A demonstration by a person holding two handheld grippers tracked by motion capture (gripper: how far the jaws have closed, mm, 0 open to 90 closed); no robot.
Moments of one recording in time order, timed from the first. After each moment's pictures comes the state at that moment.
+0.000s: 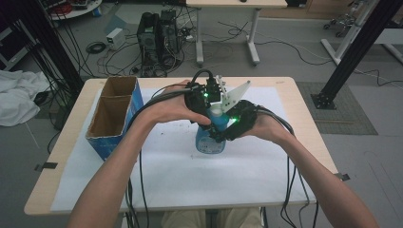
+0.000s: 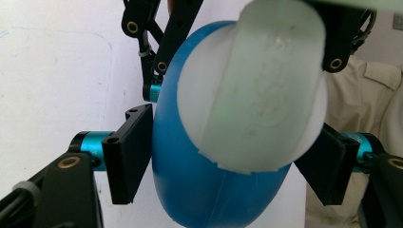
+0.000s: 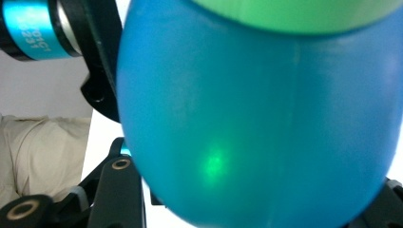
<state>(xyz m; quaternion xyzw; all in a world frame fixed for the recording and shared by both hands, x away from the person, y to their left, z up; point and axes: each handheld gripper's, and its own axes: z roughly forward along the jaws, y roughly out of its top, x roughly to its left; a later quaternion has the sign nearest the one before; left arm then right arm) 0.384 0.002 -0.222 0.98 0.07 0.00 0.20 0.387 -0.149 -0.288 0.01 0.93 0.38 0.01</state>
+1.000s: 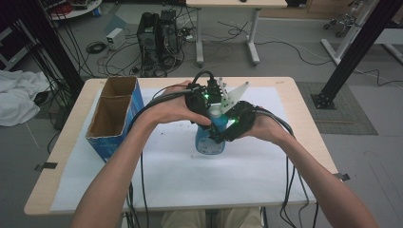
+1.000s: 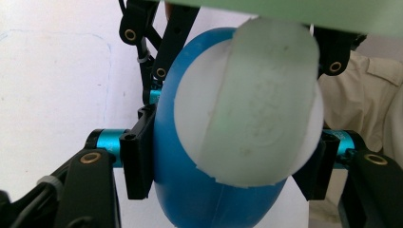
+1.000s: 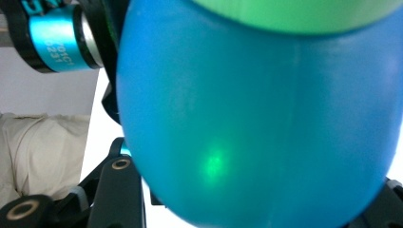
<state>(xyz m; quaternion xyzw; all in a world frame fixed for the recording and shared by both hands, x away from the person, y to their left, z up) 0.384 0.003 -0.224 0.98 0.06 0.00 0.20 0.386 -0.145 -0.291 0.01 0.93 0.37 0.01</state>
